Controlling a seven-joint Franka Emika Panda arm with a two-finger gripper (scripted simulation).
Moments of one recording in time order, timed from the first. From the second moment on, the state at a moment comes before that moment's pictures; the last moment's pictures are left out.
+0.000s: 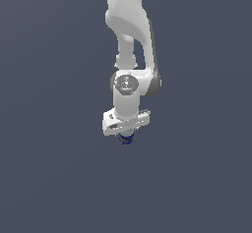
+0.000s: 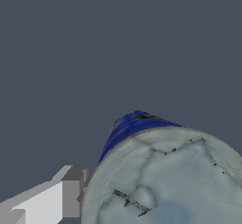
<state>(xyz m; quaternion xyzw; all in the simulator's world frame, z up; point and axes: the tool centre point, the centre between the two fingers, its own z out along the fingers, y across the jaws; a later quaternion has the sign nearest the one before) 0.023 0.002 0.077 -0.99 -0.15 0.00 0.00</state>
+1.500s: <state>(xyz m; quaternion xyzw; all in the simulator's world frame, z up) 0.005 -0.006 0.133 -0.99 -0.15 0.00 0.00</state>
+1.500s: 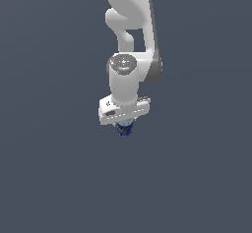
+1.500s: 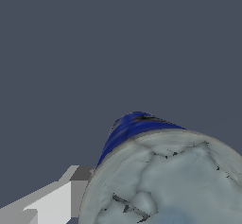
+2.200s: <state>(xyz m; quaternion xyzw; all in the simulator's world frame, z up) -0.034 -0.022 0.288 -0.99 -0.15 0.00 0.00</state>
